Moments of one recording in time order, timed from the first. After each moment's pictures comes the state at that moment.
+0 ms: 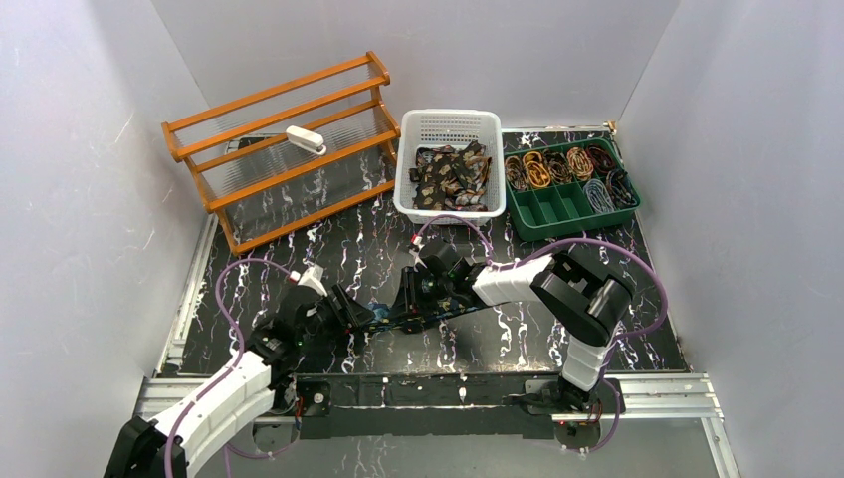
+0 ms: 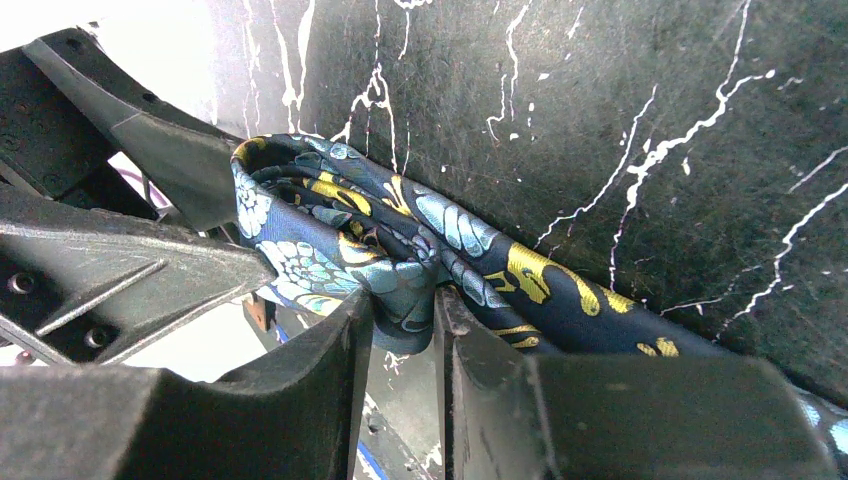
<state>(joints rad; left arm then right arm) -0.51 0.67 0.12 -0.12 0.16 -0.95 0.94 1.78 0.82 0.19 -0.42 0.89</state>
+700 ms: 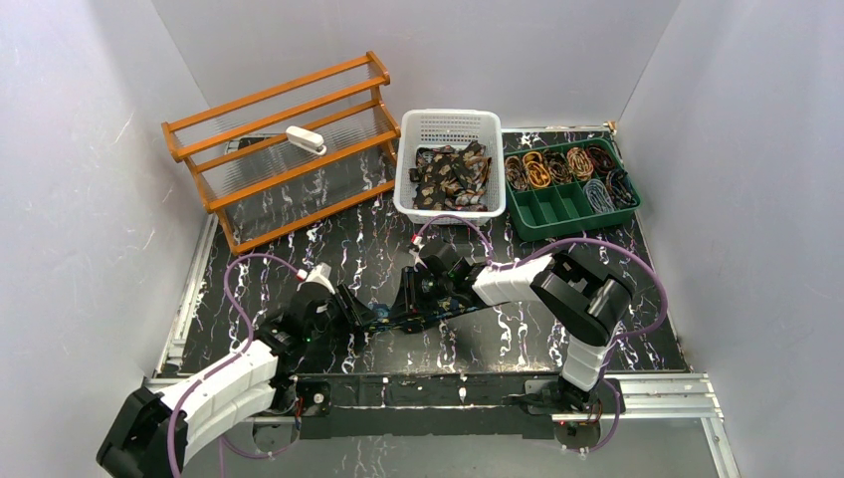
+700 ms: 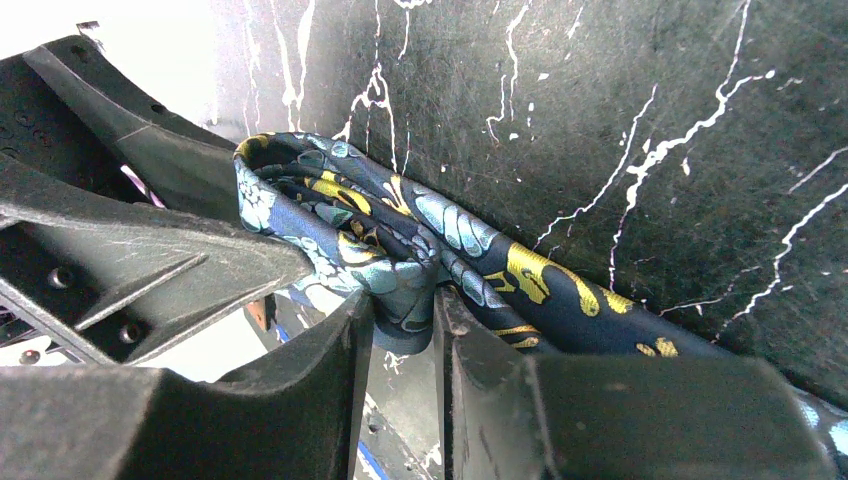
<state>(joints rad) -0.59 0.79 0.15 -0.06 0.09 -1.00 0.94 1.78 0.82 0.19 -0.42 0.89</state>
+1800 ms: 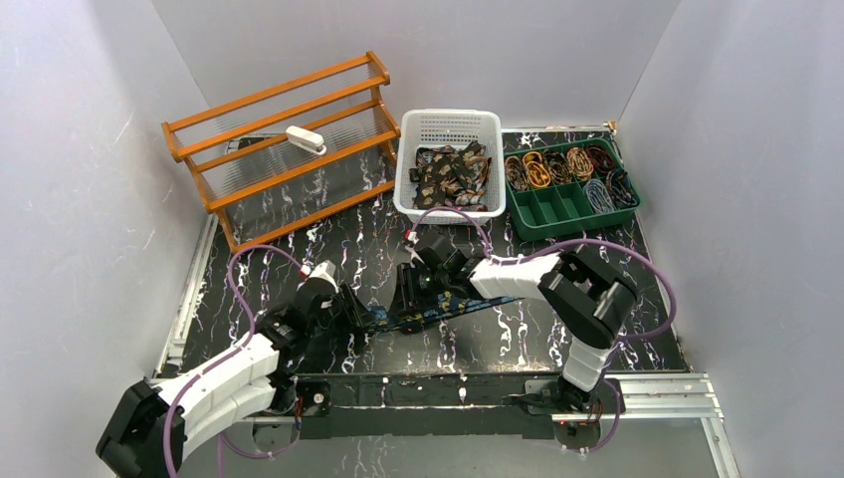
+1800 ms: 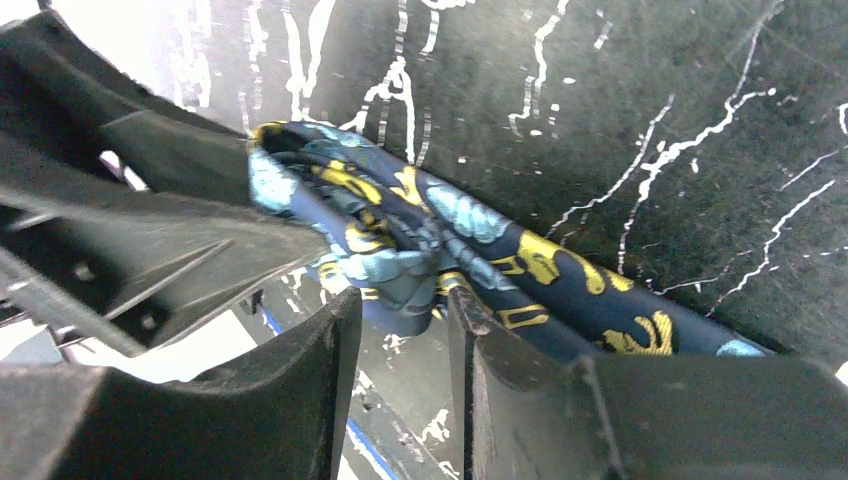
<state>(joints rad) -0.62 0.82 0.22 -0.18 0.04 -0.93 0.94 1.73 0.91 0.02 -0.41 0.80</state>
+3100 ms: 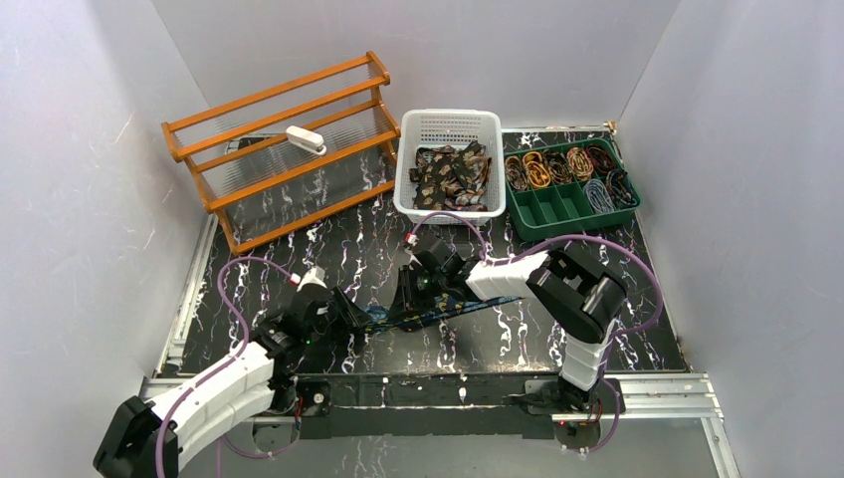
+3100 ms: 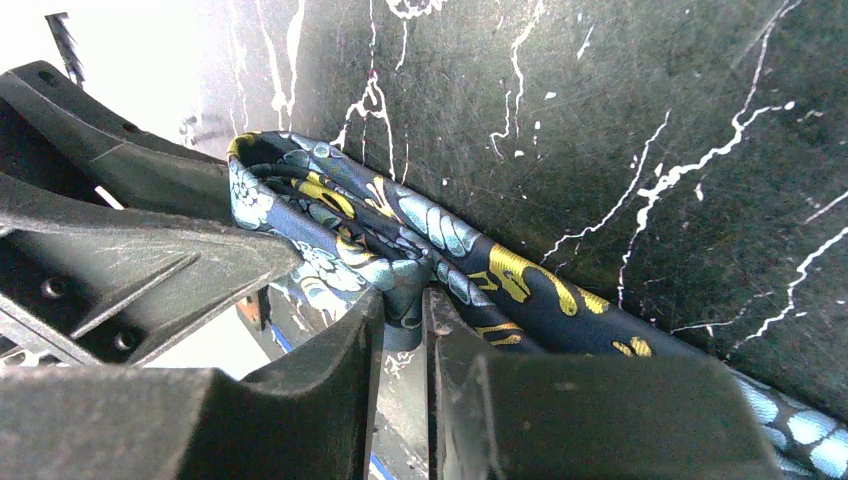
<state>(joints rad) -0.62 0.74 0.19 -0.24 -0.01 -1.06 0.94 1.81 0.90 0.09 -0.42 0.86</state>
